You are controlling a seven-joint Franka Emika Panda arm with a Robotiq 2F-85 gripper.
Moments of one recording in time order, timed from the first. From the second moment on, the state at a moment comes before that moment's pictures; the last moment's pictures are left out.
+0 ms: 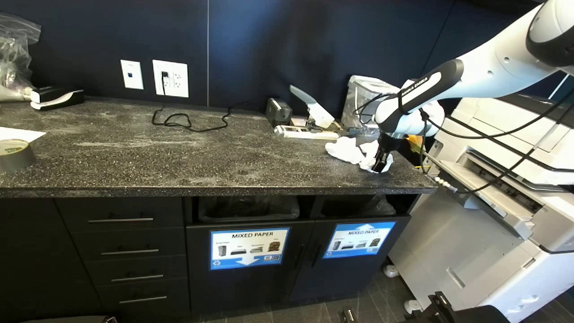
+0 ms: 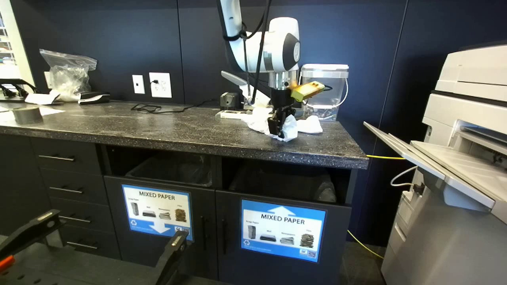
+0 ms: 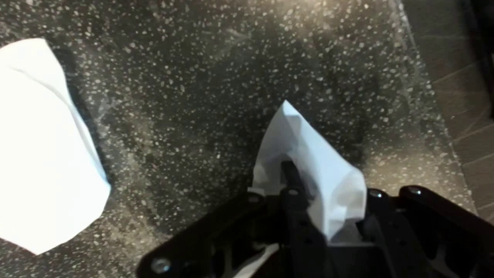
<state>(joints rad) -0.39 0.78 0.14 -1.61 -0.21 2.52 -1.24</state>
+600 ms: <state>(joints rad) -0.35 0.72 0.07 -1.65 -0.20 2.33 -1.27</state>
